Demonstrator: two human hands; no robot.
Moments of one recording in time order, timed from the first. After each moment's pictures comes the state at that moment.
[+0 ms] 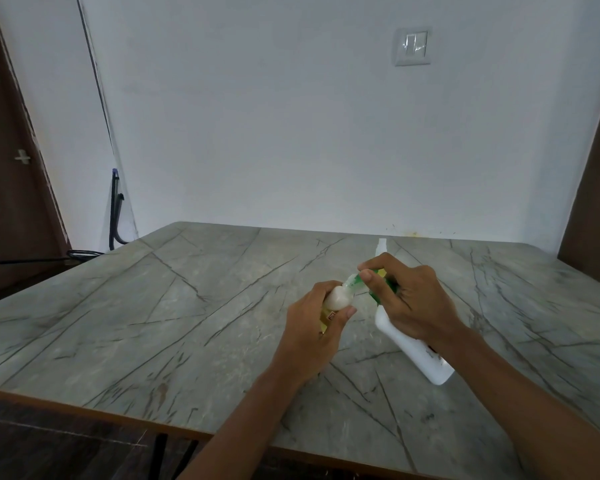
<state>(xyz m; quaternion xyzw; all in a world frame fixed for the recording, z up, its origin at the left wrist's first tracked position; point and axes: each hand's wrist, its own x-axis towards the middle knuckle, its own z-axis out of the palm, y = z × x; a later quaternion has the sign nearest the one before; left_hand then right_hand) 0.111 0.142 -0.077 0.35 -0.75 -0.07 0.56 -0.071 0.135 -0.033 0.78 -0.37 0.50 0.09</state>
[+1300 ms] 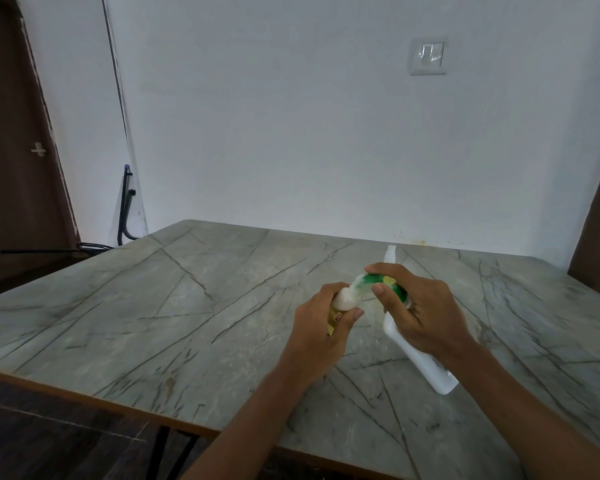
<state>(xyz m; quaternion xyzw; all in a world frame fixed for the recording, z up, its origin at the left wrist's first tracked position) 0.111 0.140 -0.077 0.34 -0.74 -0.08 0.57 -0.070 0.145 -0.031 0.78 -0.37 0.49 0.13</state>
